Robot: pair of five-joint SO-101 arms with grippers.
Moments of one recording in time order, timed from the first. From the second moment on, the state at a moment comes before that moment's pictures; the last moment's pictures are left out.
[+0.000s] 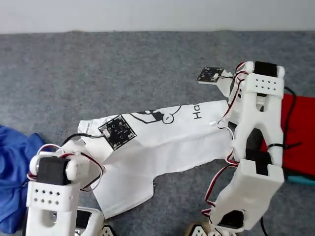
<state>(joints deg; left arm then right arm) 3.3 -55.5 43.4 99.2 -36.2 8.2 20.9 -20.0 100.3 70.2</state>
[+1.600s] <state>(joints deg) 15.1 -60.1 45.6 99.3 -48.3 11.2 20.8 -4.9 100.3 72.9</state>
